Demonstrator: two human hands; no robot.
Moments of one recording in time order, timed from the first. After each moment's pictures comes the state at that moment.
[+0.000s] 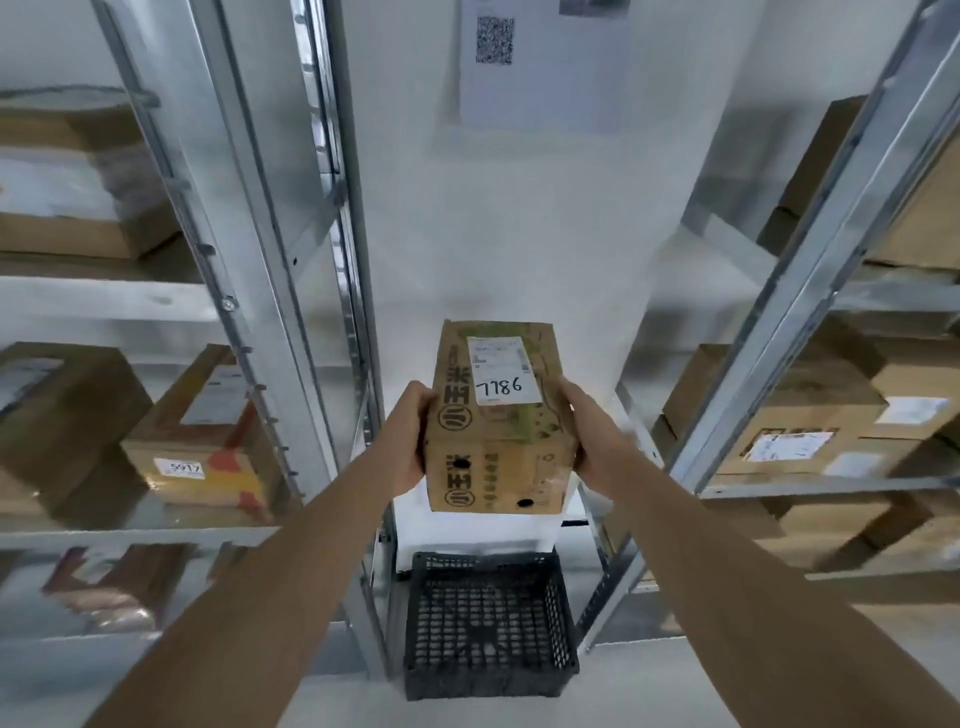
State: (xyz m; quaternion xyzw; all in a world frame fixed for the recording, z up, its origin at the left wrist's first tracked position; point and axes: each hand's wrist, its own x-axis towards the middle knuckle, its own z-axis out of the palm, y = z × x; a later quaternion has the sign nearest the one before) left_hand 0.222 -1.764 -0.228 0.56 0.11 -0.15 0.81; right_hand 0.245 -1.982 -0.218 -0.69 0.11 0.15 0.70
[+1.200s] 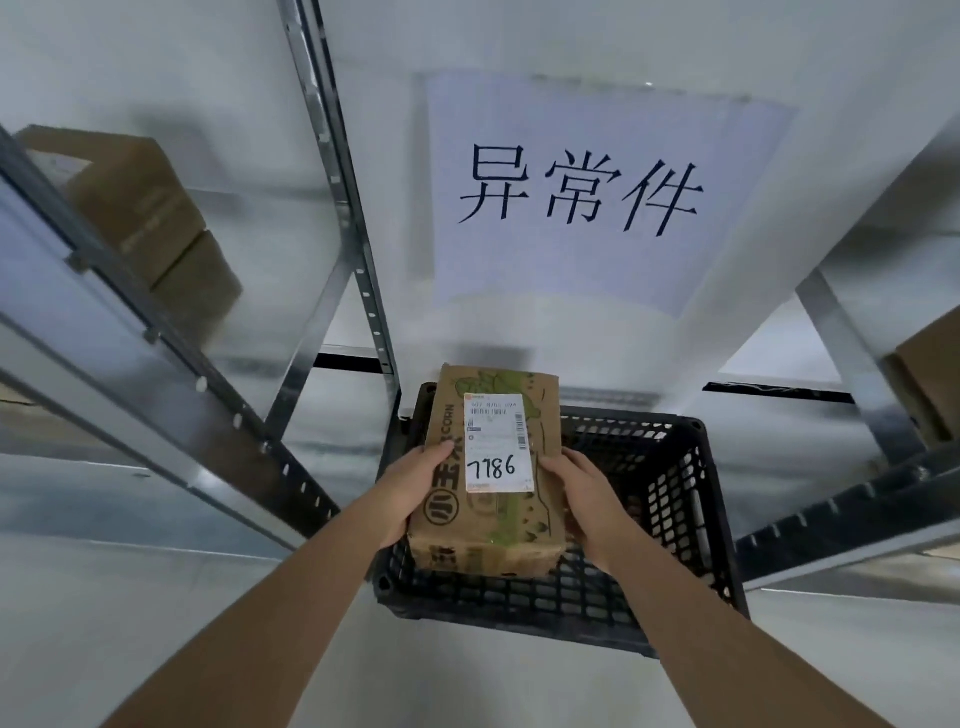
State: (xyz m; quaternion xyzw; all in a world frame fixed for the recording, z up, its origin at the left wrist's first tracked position) left_hand 0.321 -1.751 -0.962 0.63 0.32 -0.23 0.67; right_hand 0.349 -1.966 -0.955 -0.67 0.22 0.29 0.65
